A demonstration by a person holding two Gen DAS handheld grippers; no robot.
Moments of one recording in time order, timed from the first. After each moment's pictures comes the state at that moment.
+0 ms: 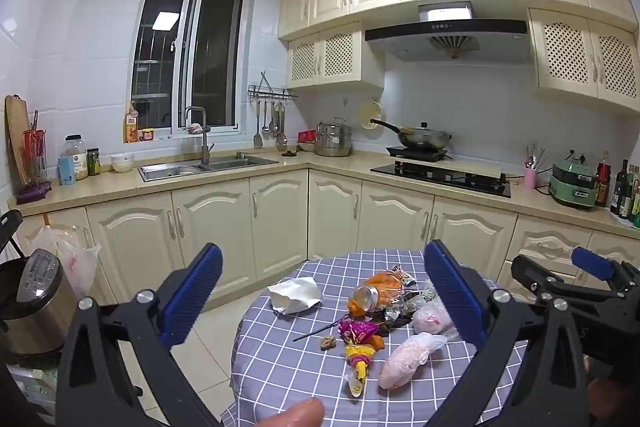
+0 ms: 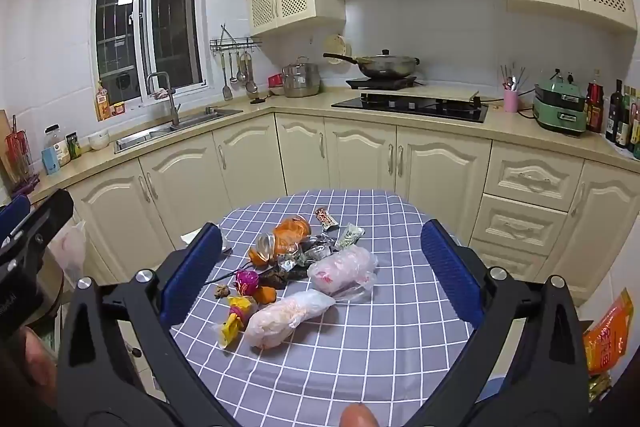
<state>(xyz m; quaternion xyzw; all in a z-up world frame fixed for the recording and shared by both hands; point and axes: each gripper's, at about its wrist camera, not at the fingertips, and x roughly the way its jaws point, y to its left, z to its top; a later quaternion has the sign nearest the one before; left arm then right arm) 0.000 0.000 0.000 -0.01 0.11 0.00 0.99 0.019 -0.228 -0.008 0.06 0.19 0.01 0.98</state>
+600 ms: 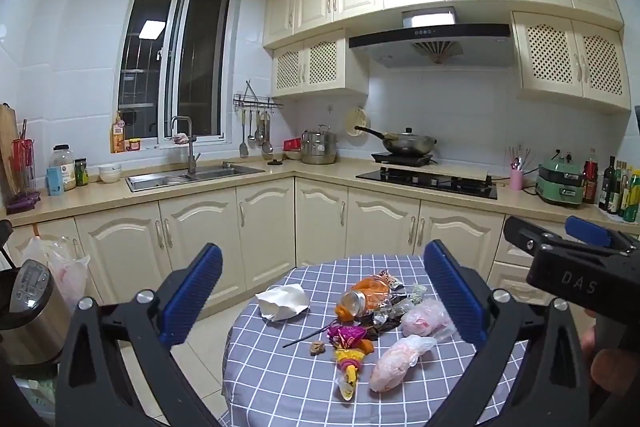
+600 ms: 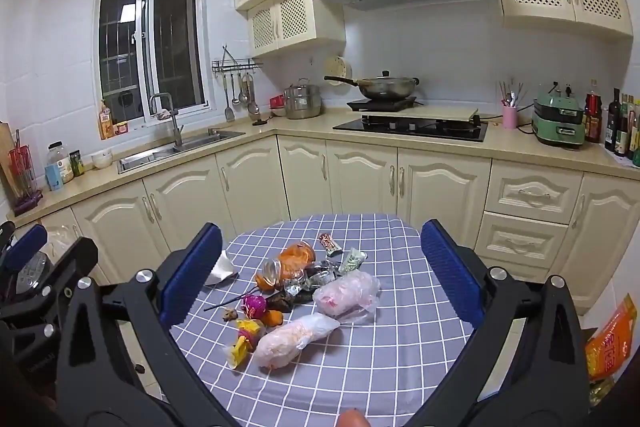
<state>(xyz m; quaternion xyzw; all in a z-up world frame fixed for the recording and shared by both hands) -0.006 -0.005 0.000 -0.01 0.09 -0.03 1.00 0.012 -0.228 0.016 0.06 0.15 0.00 0.99</state>
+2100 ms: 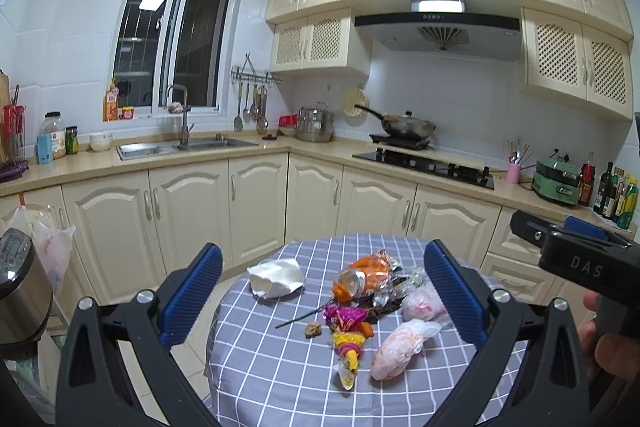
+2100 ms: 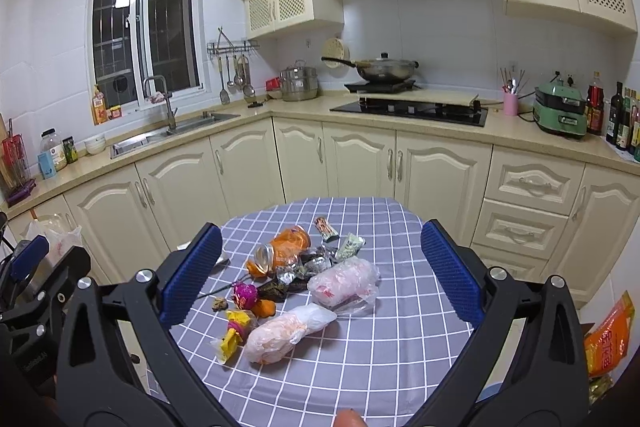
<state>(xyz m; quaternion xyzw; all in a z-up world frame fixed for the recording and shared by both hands) 0.026 0.013 -0.037 -0.03 0.13 -0.04 0.99 0.042 -0.229 -0.010 0.06 0.19 0.00 0.98</state>
